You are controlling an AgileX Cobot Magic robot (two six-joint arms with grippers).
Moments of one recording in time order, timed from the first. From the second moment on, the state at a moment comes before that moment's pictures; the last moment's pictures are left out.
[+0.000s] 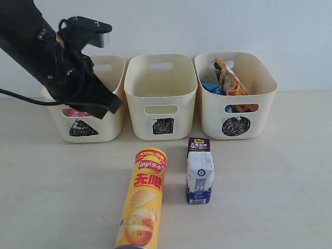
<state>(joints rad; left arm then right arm) -0.49 1.65 -1.36 -0.05 0.88 0.18 -0.03 0.01 0.00 0.02 0.33 0.00</state>
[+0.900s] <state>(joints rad) -0.61 1.84 -1.35 -0.21 0.90 0.19 -0.03 0.01 0.00 0.02 0.33 0.00</state>
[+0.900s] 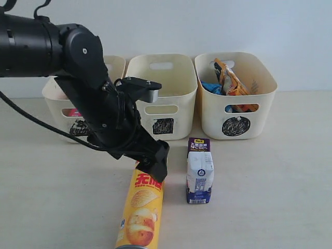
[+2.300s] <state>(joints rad) -0.61 2.11 -1.35 -0.10 0.72 0.02 -0.03 0.01 0.00 0.02 0.33 0.00</state>
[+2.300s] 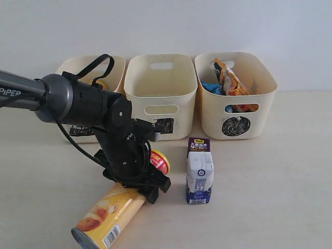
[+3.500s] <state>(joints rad) -0.42 1.80 -1.64 -0.04 0.80 0.04 -0.03 0.01 0.00 0.02 0.33 0.00</state>
